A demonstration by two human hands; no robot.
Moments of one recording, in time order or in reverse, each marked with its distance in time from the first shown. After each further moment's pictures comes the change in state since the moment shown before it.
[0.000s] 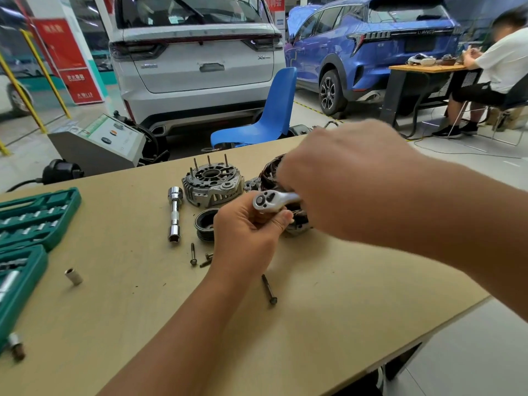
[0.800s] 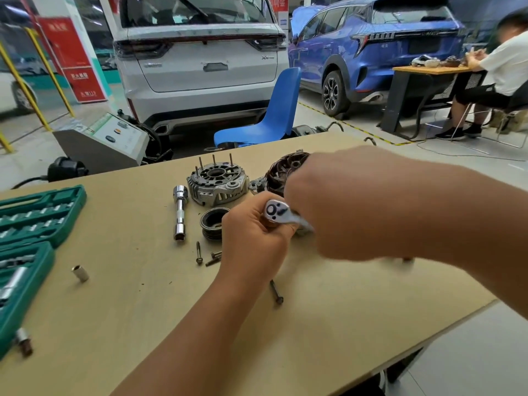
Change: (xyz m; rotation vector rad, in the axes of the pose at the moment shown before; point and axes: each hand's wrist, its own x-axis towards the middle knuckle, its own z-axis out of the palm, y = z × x) left_hand -0.004 0.015 0.003 0.052 0.029 0.012; right_hand 0.003 -0.005 0.001 0.098 -0.148 -0.054
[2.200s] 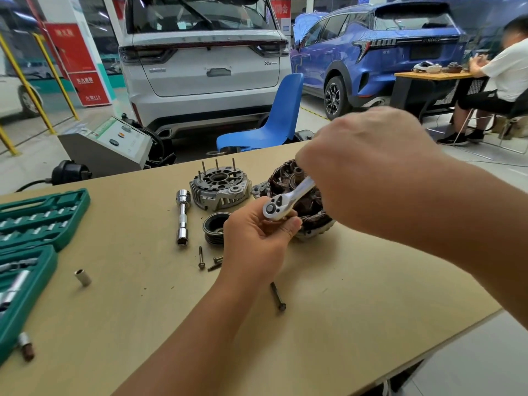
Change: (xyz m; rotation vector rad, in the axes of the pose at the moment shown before) left_hand 0.002 -0.018 0.001 -0.106 0.012 -0.102; right_hand 0.005 0.017 0.002 -0.142 0.239 0.078
